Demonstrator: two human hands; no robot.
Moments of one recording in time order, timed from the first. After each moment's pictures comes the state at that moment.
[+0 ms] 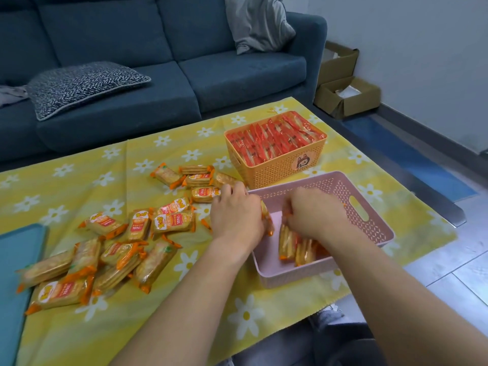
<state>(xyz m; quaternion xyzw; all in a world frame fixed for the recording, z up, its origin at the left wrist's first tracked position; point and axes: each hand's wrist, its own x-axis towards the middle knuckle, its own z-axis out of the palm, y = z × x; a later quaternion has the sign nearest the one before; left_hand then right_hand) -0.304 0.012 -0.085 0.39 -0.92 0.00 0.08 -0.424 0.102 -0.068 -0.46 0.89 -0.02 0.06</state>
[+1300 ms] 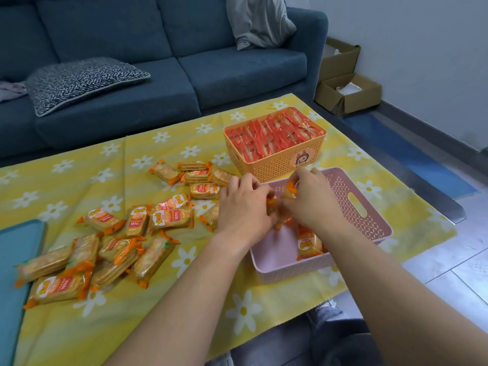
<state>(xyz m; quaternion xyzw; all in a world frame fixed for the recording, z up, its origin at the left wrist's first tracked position) -0.313 0.015 -0.088 0.33 -0.93 -0.08 0.13 -0.431 0.099 -0.076 -0.38 0.88 -0.28 0.09</state>
